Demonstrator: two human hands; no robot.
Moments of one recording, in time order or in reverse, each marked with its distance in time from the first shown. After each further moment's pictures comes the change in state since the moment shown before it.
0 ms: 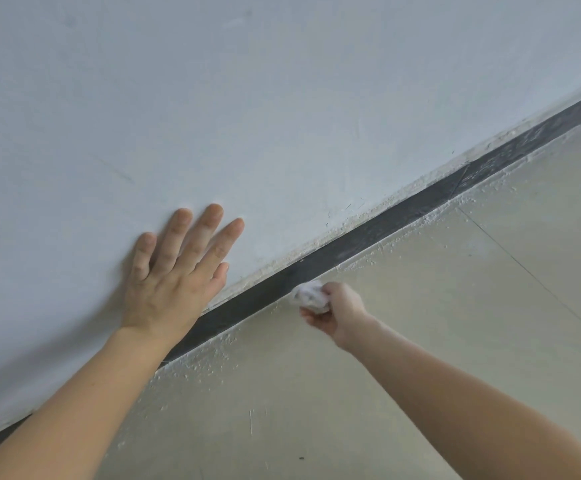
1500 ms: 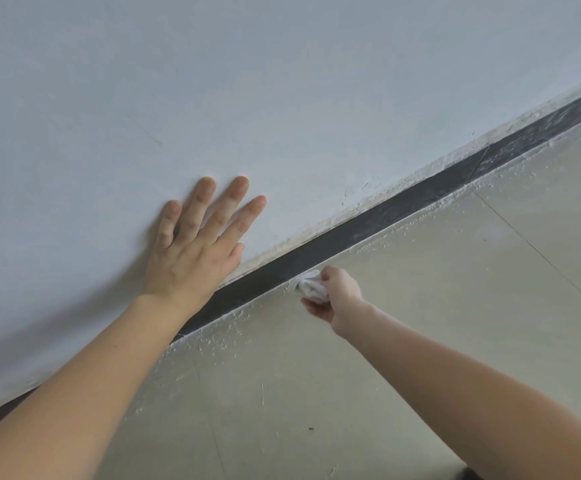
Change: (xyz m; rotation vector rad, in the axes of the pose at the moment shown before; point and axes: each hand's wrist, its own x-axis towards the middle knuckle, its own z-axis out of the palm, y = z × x) left_hand 0.003 -0.003 -0.009 0.033 -0.121 0.045; right_hand -0.017 0.013 0.020 -0.054 0.067 0.026
